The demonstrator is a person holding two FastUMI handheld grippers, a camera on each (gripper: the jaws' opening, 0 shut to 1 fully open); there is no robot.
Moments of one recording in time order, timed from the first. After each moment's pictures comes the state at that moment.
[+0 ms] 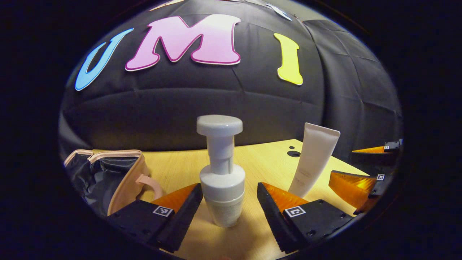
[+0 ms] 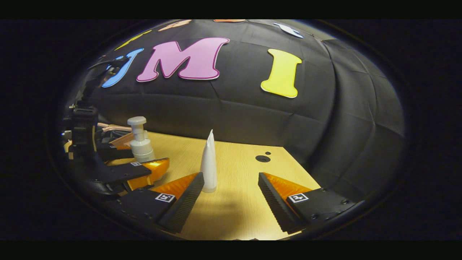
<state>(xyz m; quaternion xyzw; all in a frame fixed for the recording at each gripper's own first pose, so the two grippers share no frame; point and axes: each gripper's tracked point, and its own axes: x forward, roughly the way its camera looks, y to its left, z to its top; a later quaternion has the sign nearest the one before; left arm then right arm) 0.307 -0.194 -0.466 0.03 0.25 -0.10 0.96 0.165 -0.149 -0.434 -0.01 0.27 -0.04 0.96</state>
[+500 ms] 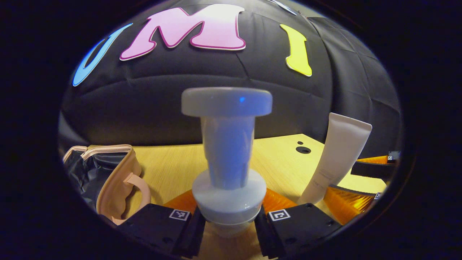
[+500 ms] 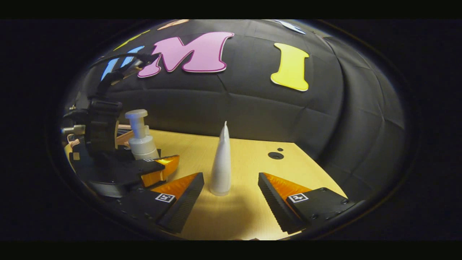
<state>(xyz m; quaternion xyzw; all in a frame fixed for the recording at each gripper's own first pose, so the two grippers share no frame) 0.323 -0.191 -0.488 0.04 0.27 -0.09 0.96 0.180 -0.121 -0.461 0.01 0.28 -0.02 0.96</state>
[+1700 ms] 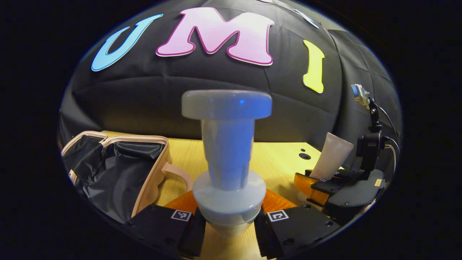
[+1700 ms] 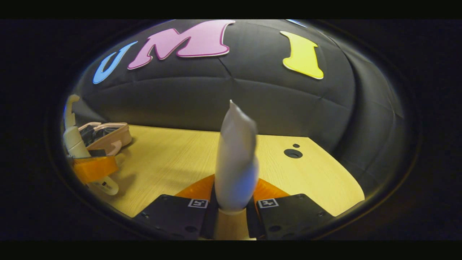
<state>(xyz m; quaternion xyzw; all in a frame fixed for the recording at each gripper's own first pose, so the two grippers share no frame) 0.276 -0.133 -0.440 -0.03 0.28 -0.06 0.96 0.231 -0.107 -0.502 0.02 0.31 -0.01 0.95</state>
